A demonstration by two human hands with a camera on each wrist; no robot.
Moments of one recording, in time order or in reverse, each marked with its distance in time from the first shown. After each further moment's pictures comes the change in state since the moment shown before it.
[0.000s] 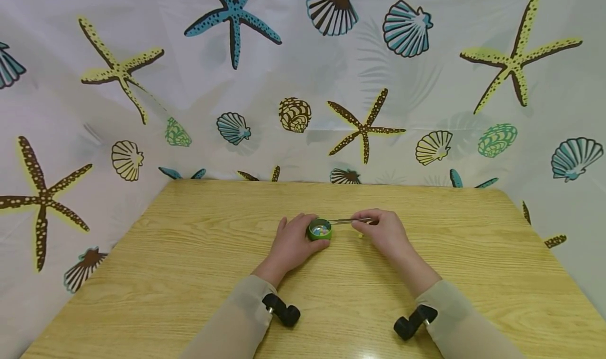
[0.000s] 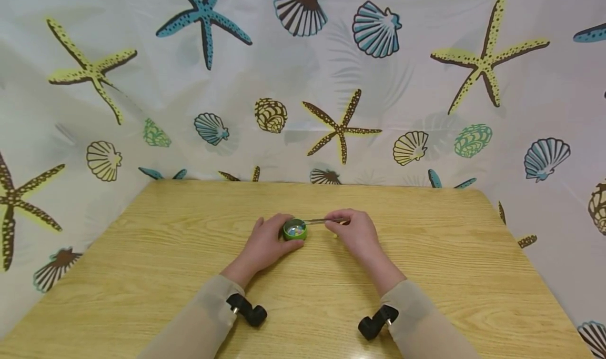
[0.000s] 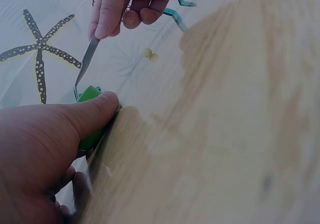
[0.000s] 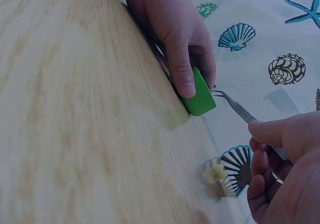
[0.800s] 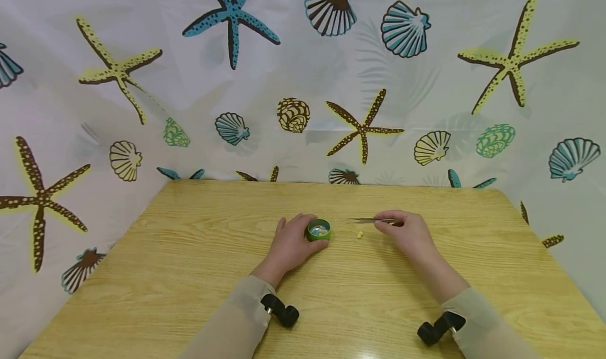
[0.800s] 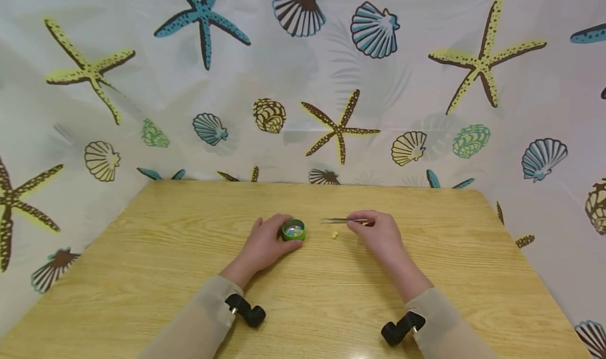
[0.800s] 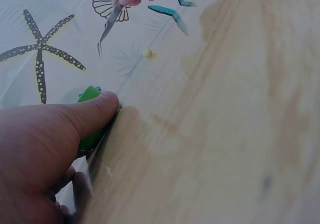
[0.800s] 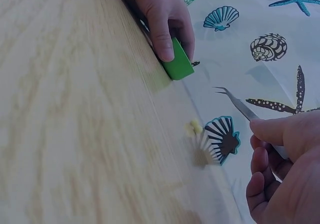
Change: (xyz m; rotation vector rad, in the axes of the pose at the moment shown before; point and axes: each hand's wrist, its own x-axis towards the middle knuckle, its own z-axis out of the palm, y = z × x) left_hand 0.000 -0.001 0.001 0.009 -0.003 -0.001; right_hand -0.015 0.016 -0.042 0.024 0.011 0.092
